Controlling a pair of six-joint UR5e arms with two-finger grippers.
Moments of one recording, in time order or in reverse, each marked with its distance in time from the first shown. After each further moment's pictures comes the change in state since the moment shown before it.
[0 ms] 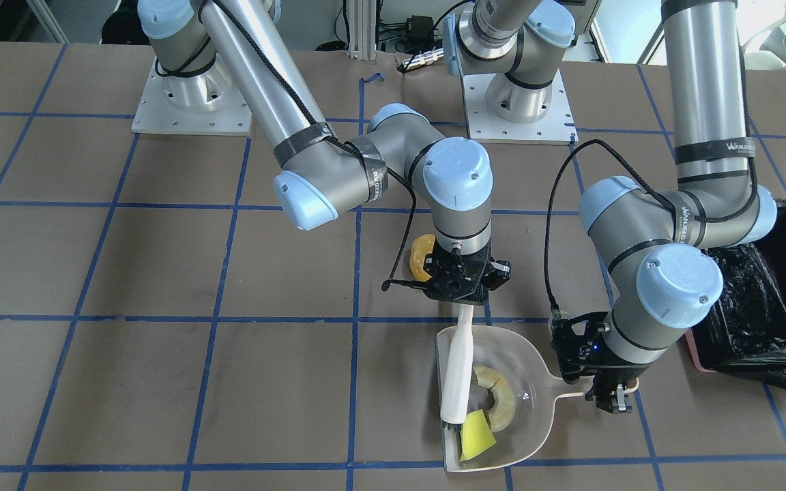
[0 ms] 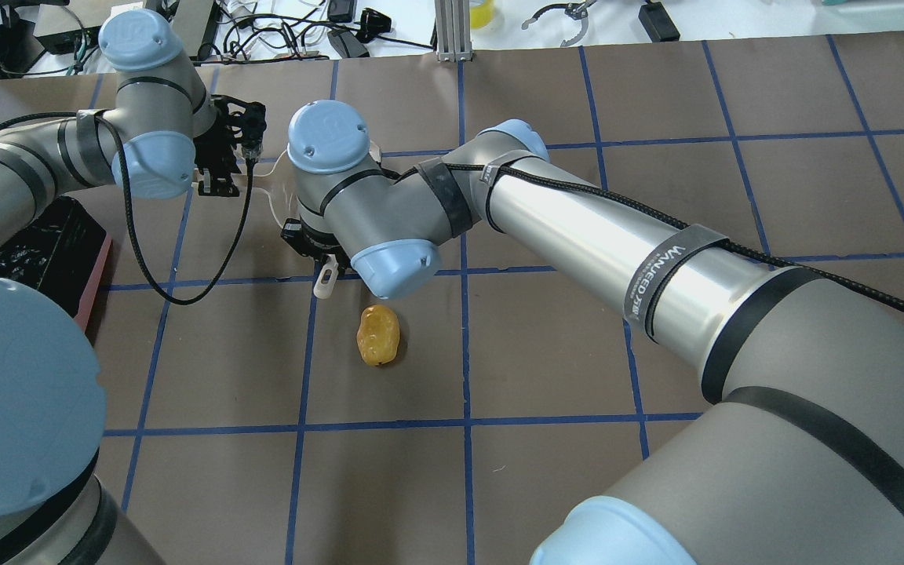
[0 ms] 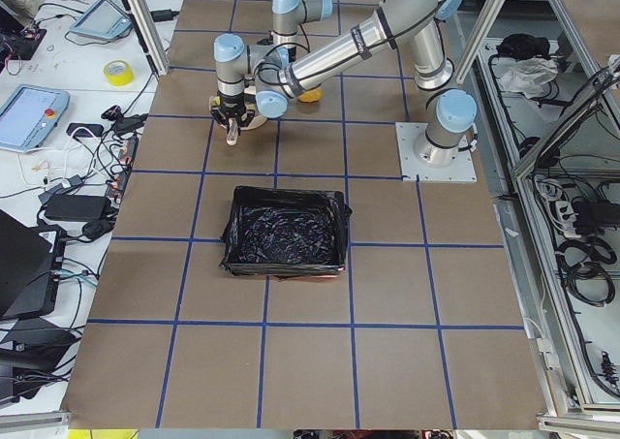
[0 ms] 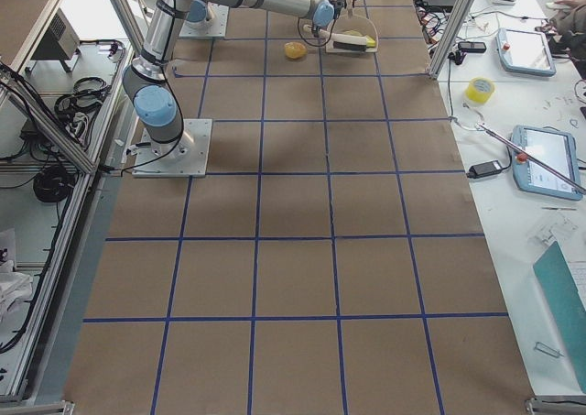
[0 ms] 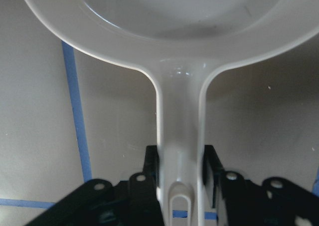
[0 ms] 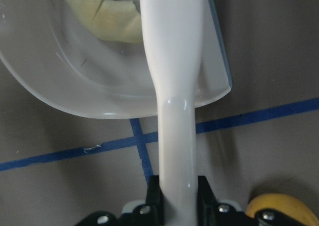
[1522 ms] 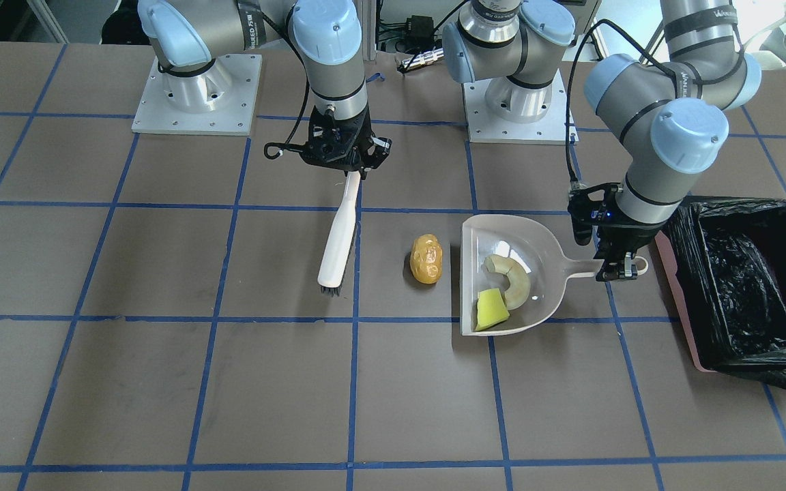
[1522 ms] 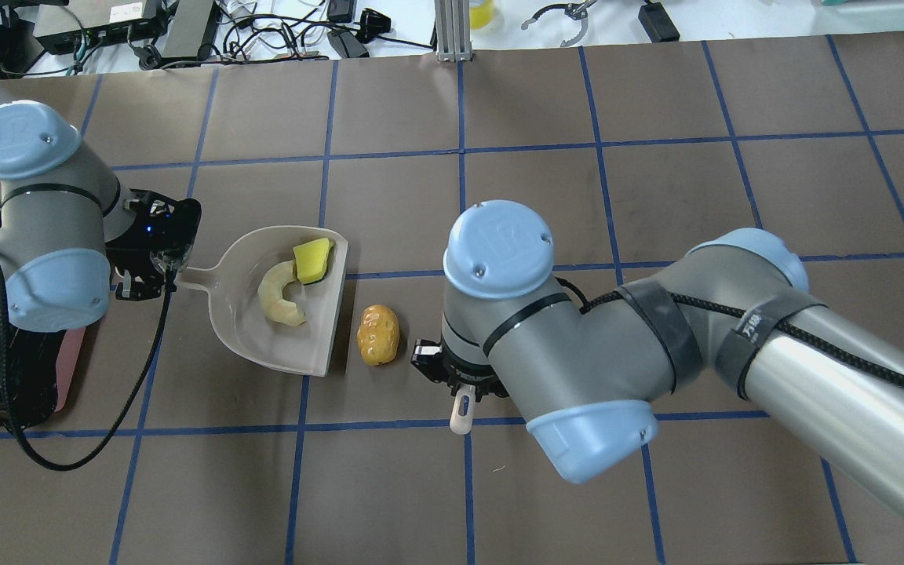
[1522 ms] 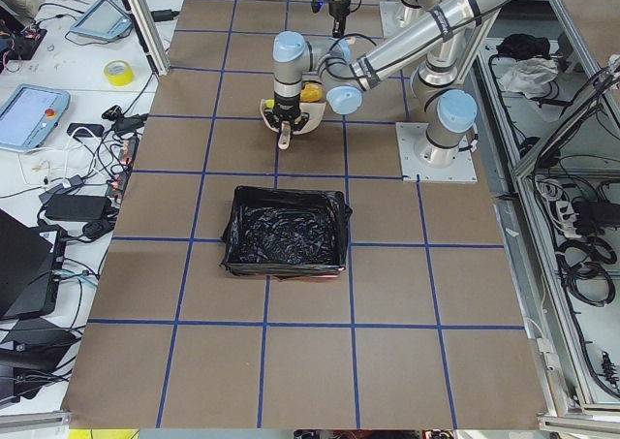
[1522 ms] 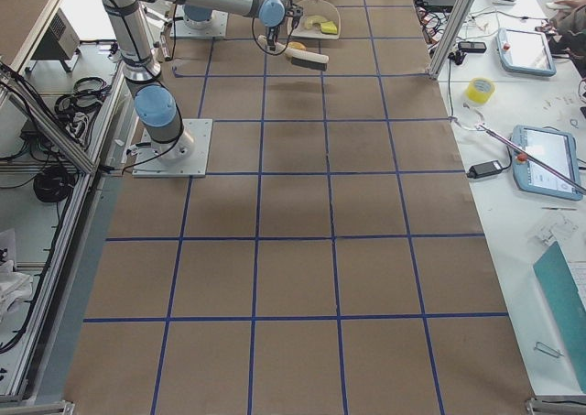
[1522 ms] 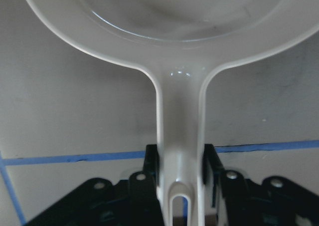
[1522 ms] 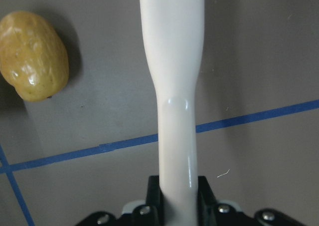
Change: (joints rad) left arm 0.135 0.454 -0.493 -0.007 0.017 0.226; right arm -0.070 -0.606 0.659 0.123 -0.035 -0.101
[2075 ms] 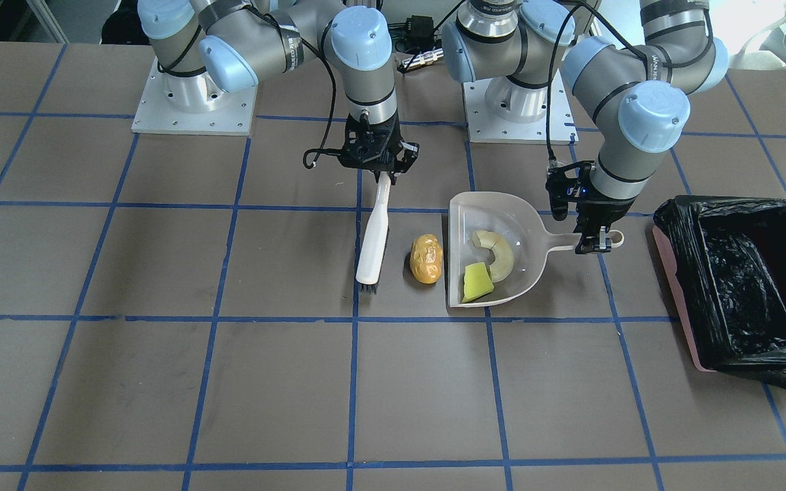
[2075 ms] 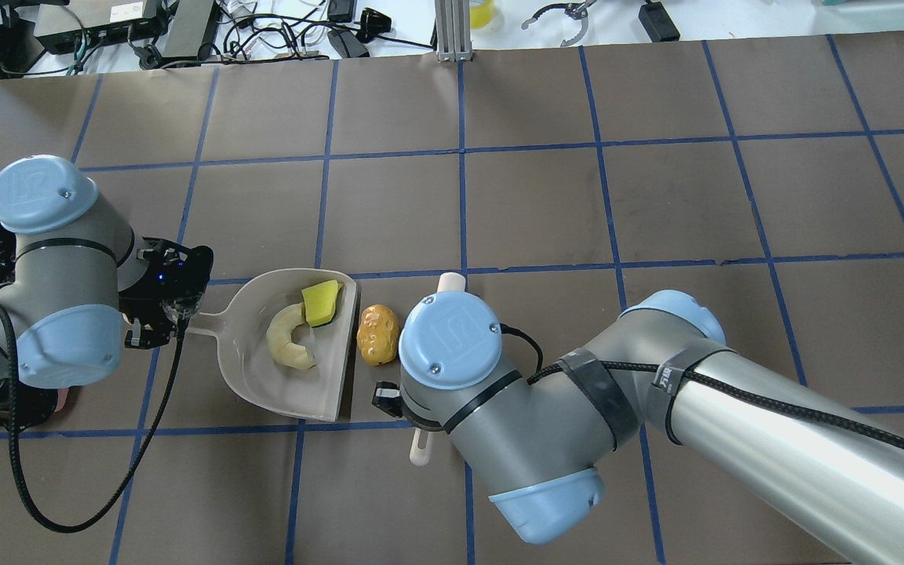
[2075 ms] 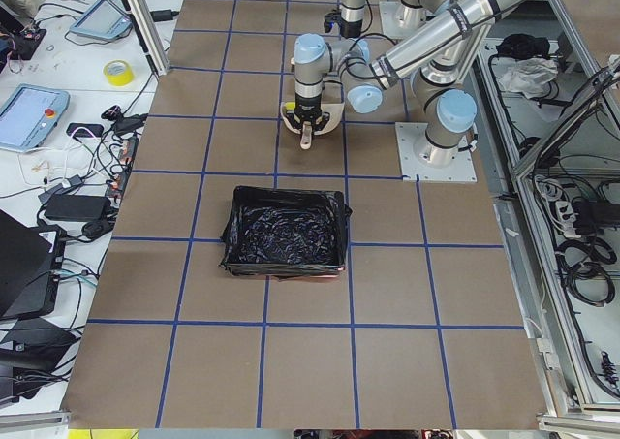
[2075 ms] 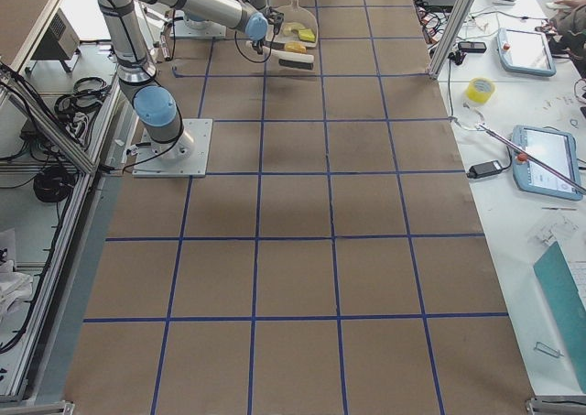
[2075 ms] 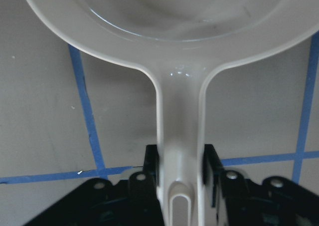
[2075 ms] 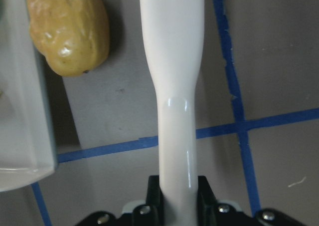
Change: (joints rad) left arm -0.008 0.050 -0.104 -0.001 0.013 -0.027; right arm 0.120 0.120 0.024 -0.243 -0.002 0.106
